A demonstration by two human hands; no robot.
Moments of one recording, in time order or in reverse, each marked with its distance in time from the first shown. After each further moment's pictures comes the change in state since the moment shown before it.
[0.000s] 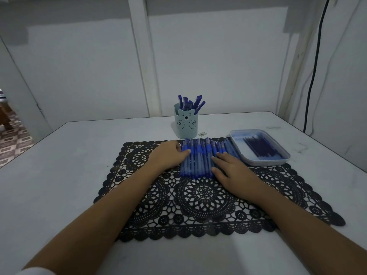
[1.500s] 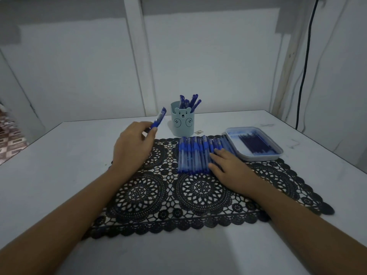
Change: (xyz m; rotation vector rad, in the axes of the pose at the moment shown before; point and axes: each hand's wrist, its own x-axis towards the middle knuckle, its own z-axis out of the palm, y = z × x) left_hand -0.061 -0.020 -0.051 -0.143 0.656 0.227; right_hand -0.001 -0.002 0.000 -0.015 -0.010 0.039
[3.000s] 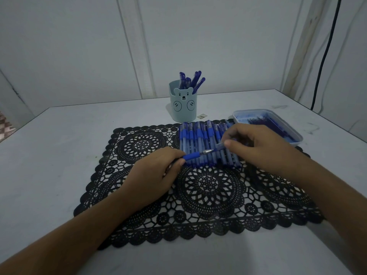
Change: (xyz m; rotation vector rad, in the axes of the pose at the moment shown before) left_hand -0.052 0.006 0.021 -0.082 -0.396 0.345; right_hand -0.010 -0.010 -0.054 0.456 0.090 -0.071
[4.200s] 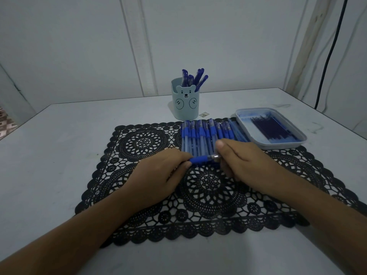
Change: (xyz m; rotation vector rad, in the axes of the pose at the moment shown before) left_hand -0.001 0.005 -0.002 -0.002 -0.083 0.051; right_hand -0.008 -0.009 0.030 -0.007 -0.079 0.009
